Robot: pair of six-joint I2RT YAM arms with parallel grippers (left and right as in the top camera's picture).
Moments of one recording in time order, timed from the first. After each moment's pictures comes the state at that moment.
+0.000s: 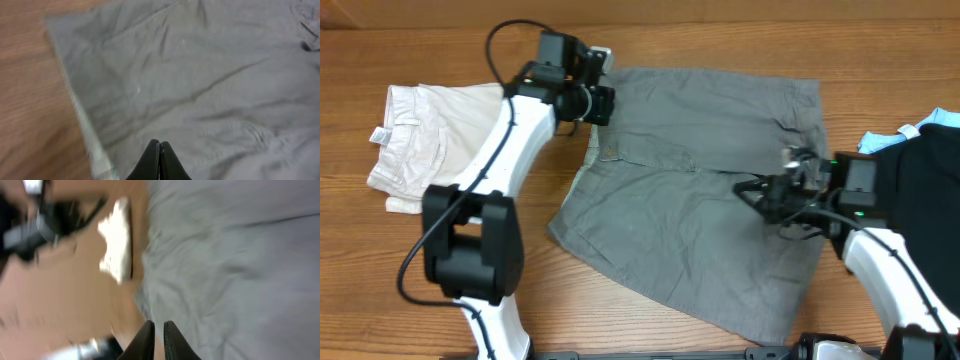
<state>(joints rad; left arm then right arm) -0.21 2.00 1.59 -0.58 0.37 0.00 -0.09 1.34 0.65 -0.26 -1.00 0.48</state>
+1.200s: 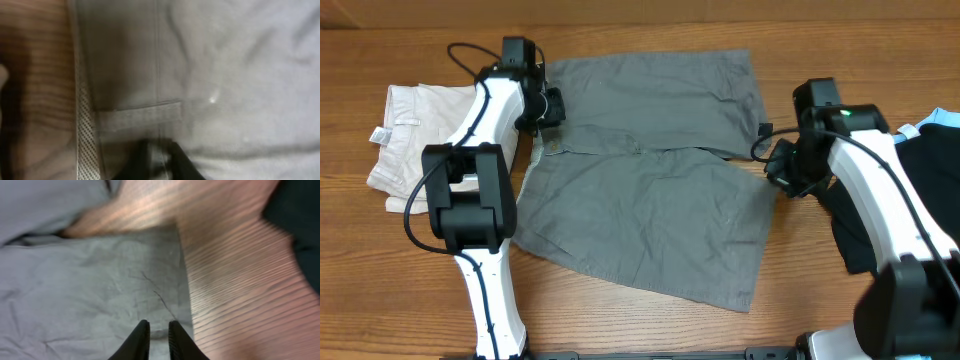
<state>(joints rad) -0.02 2.32 1.85 -0.80 0.14 -0.22 0.07 1.68 1.33 -1.17 -0.06 0.57</state>
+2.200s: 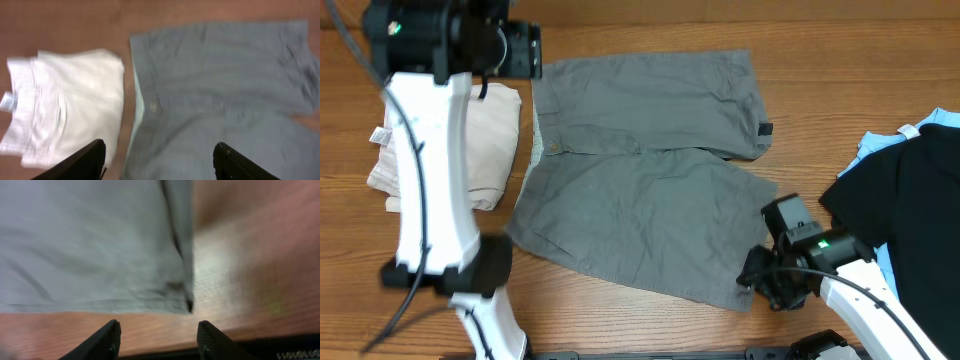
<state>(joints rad) -0.10 1.98 2.65 -1.69 0.00 -0.10 0.34 1.10 0.67 -1.11 -0.22 0.77</state>
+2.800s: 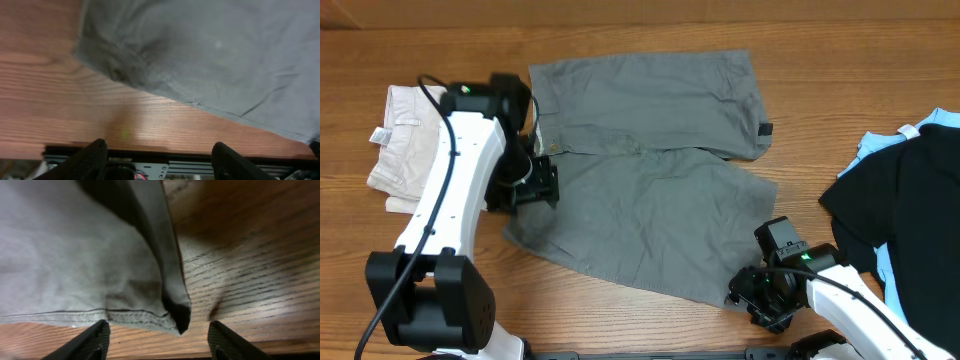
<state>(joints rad) -0.07 1.75 1.50 -1.52 0.10 -0.26 0.34 1.19 0.45 -0.90 -0.37 0.87</state>
